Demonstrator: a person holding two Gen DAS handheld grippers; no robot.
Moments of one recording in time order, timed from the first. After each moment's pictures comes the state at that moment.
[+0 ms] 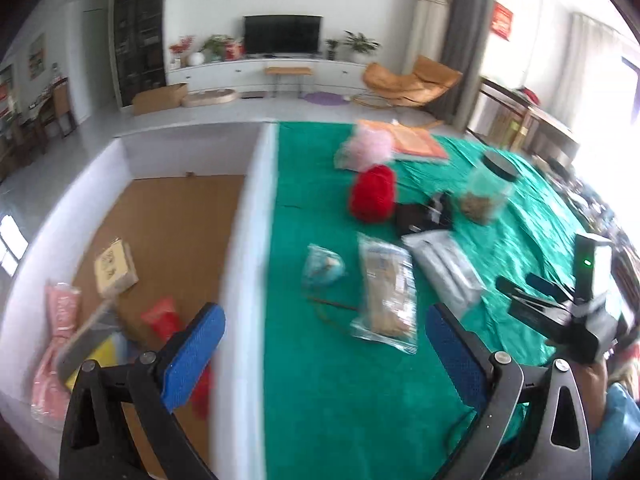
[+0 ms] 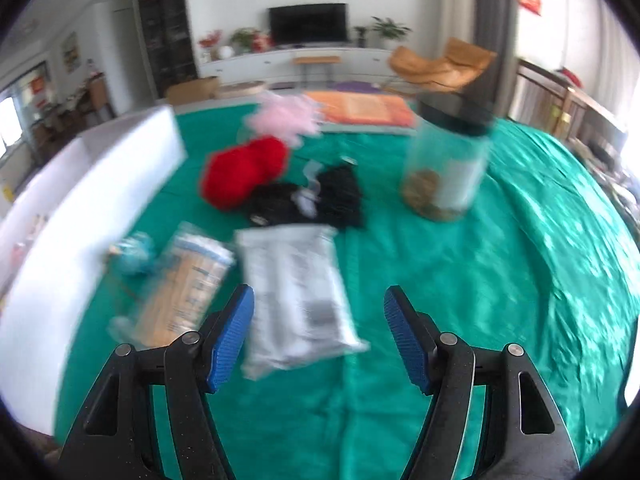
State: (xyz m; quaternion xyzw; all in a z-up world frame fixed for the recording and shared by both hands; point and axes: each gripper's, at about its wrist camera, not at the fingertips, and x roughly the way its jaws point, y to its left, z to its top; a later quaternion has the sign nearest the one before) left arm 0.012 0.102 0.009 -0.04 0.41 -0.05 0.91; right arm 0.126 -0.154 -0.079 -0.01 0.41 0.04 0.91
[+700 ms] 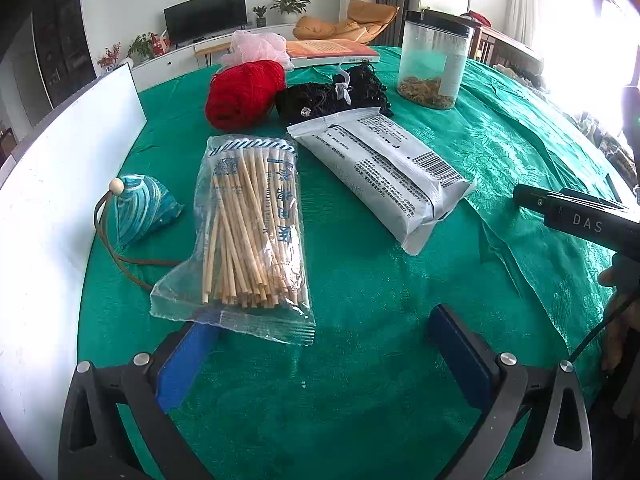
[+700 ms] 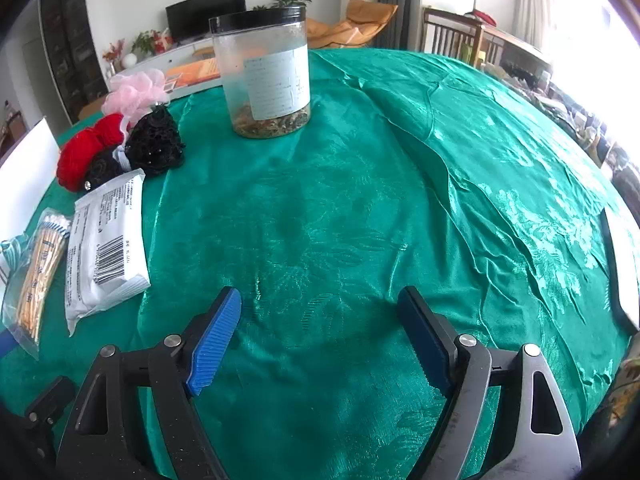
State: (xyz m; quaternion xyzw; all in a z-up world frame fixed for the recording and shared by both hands) left arm 0.048 -0.001 -0.107 0.05 0.45 -0.11 0.88; right arm 0.107 -0.226 -0.109 0.04 0.43 -0.05 0.90
